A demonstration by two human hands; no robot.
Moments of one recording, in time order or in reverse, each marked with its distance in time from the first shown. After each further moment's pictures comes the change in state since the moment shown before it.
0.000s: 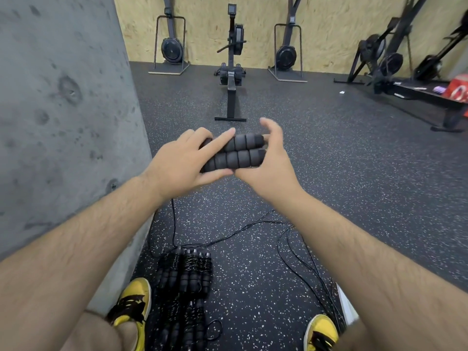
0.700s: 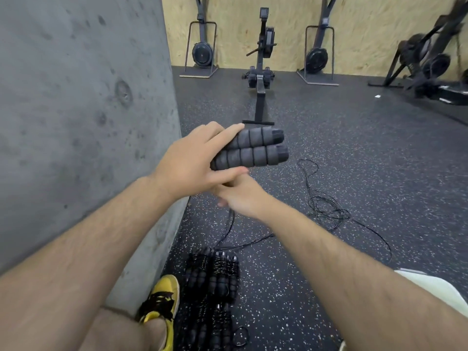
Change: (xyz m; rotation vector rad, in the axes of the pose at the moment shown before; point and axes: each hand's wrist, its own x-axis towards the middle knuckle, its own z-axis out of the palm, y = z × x) left_hand -0.030 -0.038 -0.036 -0.129 0.008 -0.158; right_hand -0.001 -0.029 0.110 0.031 -0.577 0.129
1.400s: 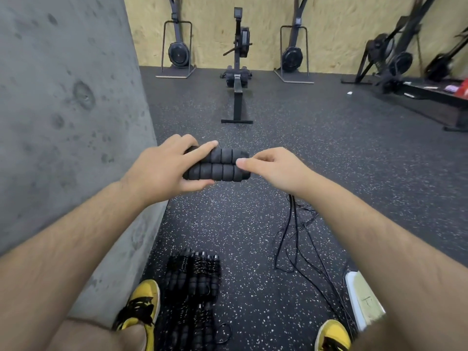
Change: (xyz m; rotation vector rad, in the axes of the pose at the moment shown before) left_hand 0.000 0.000 0.021 0.230 -0.060 0.135; right_hand -0.053 0.011 -0.112 -0.261 0.242 0.105
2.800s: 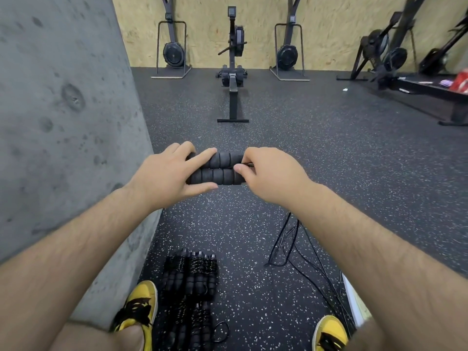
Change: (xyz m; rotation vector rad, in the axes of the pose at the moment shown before) left_hand 0.004 0.020 0.011 0.048 -0.077 -0.032; right_hand -0.013 -0.003 0.007 -0.646 0.168 -0.194
